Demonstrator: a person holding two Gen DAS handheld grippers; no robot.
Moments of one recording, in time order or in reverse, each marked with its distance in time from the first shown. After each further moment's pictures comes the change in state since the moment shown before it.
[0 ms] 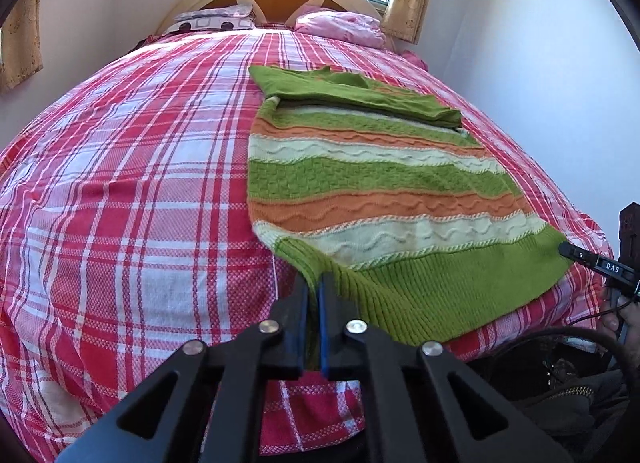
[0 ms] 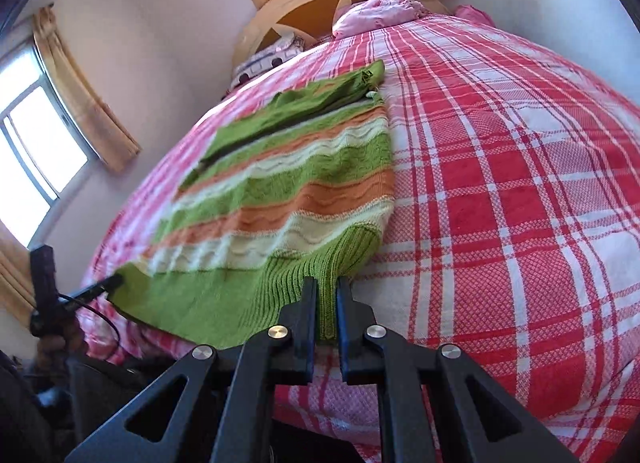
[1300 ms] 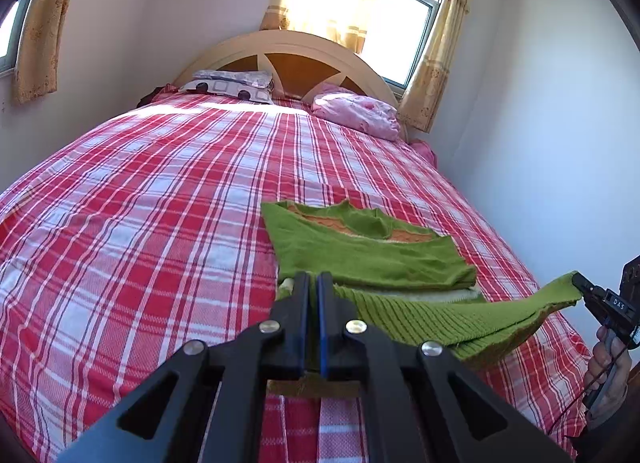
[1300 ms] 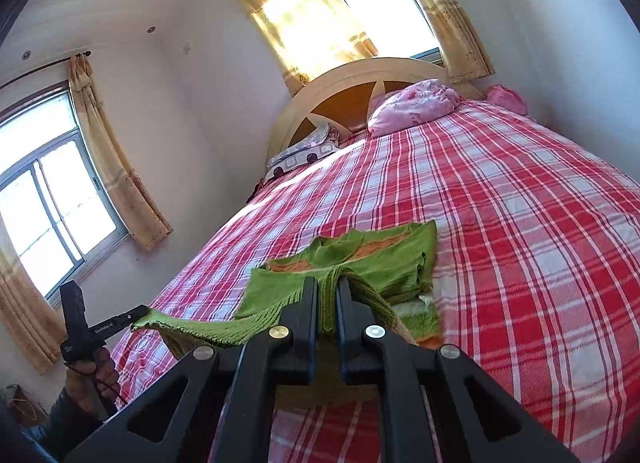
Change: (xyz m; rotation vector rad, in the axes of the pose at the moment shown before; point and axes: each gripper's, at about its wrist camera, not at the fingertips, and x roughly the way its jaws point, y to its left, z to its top) left arm 0.006 0.037 0.169 -0.116 -0.272 -0.034; right arm 0.003 0.030 0.193 -0.053 -0.309 0.106
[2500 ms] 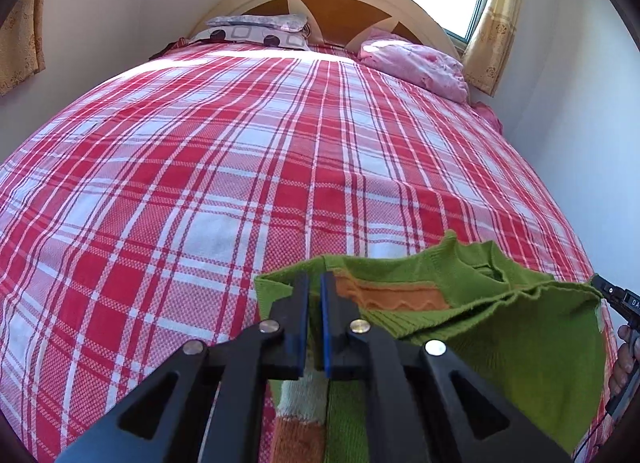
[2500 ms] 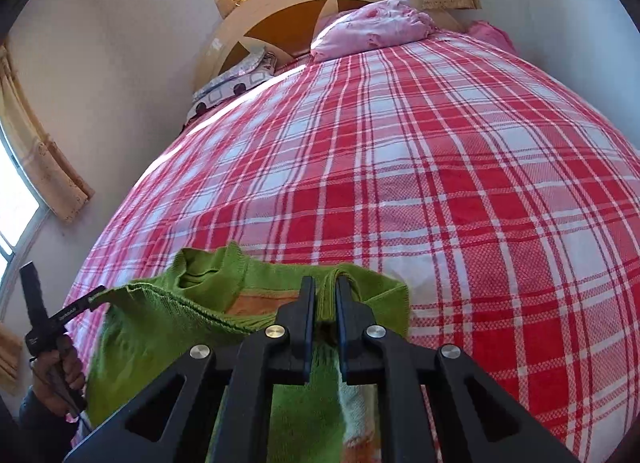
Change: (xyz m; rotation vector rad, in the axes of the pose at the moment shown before) left arm 0.266 0.031 0.076 -0.033 0.179 0.180; right arm 0.296 -0.123 0.077 0.007 0.297 -0.220
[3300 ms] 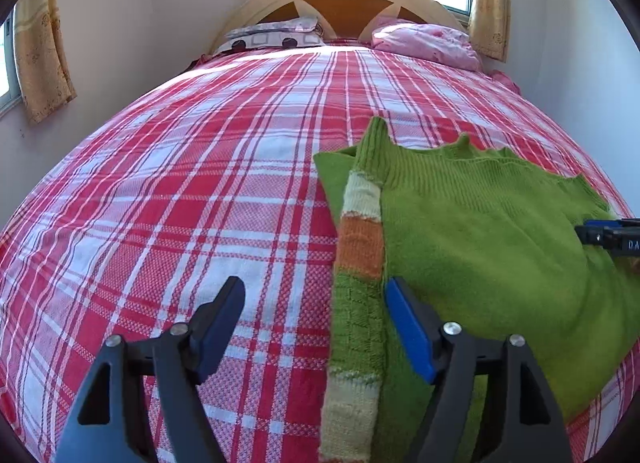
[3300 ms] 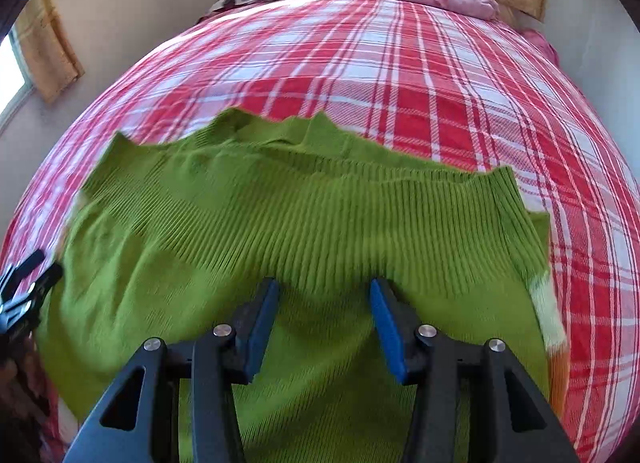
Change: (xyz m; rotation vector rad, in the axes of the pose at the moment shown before) left arm -0.049 0.012 -0.095 0.111 -0.008 0.177; right arm 0.053 0.115 -0.062 -0.278 0.252 -0.123
